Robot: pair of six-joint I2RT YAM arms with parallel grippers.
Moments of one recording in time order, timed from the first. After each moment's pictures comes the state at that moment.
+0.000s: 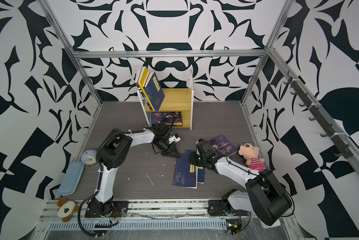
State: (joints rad) left arm -0.66 2.14 1.38 -0.55 0.97 -0.32; right arm 0.53 1.26 0.53 -0.21 -0.20 0.76
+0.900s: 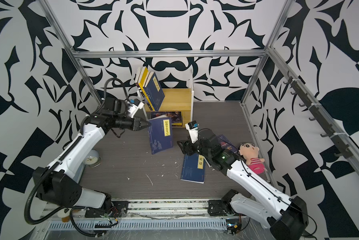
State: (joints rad) left arm -0.25 1.42 1.41 -0.77 0.81 -0.09; right arm 0.69 1.00 0.87 -0.31 -0.07 0.24
